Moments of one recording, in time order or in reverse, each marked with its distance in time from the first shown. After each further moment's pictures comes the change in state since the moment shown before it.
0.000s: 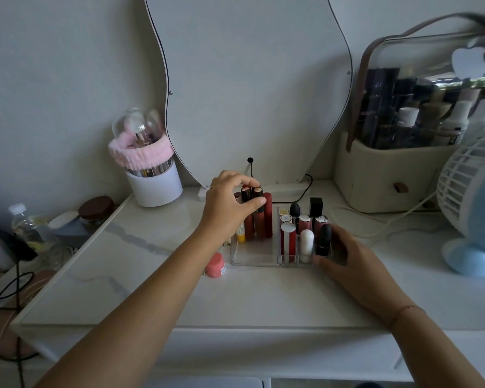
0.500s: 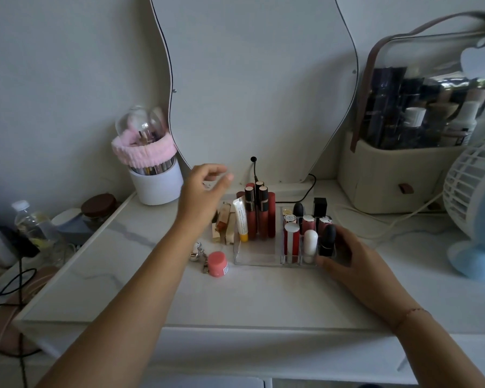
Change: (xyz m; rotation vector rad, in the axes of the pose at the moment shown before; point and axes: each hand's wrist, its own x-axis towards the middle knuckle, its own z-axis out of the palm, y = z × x) left_hand 0.012 -0.039 -0.027 -0.185 0.192 -0.095; right_hand 0.000 0.000 0.000 -0.017 -0.004 0.007
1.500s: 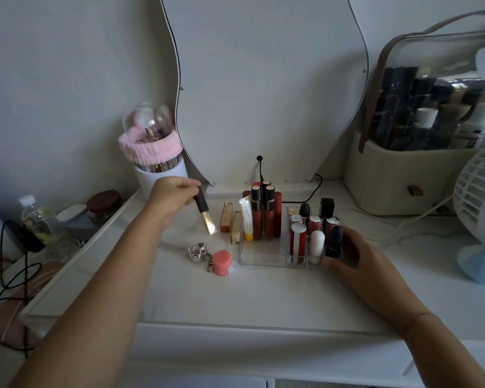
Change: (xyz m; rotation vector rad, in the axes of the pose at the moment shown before) left_hand 0.031 -0.044 -0.048 -0.053 -0.024 -0.443; right_hand 0.001 0.001 0.001 0.004 0.003 -0.013
